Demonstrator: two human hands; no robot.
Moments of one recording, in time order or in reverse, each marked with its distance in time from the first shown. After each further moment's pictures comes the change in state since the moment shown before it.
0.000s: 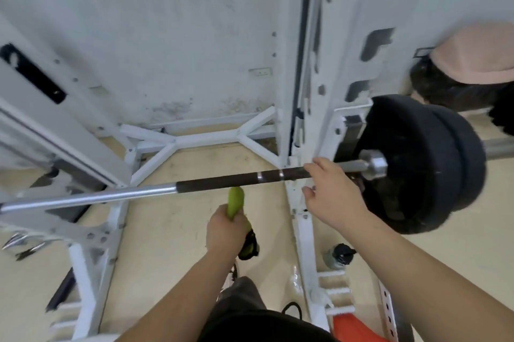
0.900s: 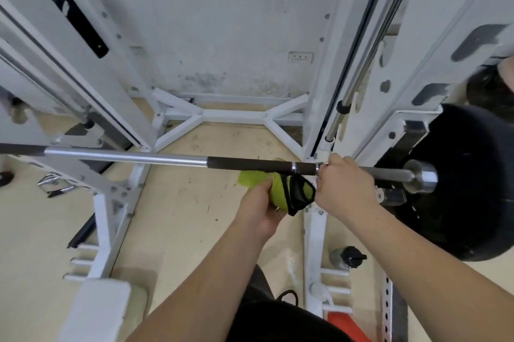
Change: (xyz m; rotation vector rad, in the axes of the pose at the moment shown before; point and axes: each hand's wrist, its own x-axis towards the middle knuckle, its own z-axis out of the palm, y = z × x) left_hand 0.009 0.037 0.001 -1.230 -0.263 -0.533; right_hand 0.034 -0.042 0.021 -0.399 -0.124 -0.055
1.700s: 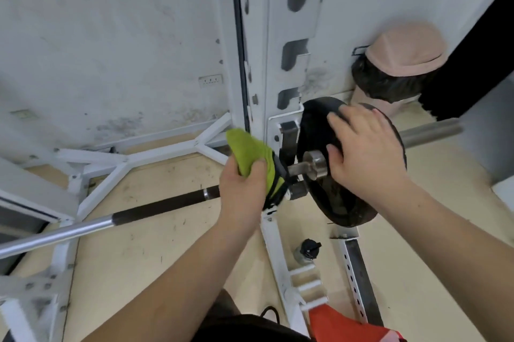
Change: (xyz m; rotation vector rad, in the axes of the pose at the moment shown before) left_hand -0.065 -0.054 0.134 0.763 -0.238 0.671; right_hand -0.064 0.182 -0.051 -0.029 0.560 0.167
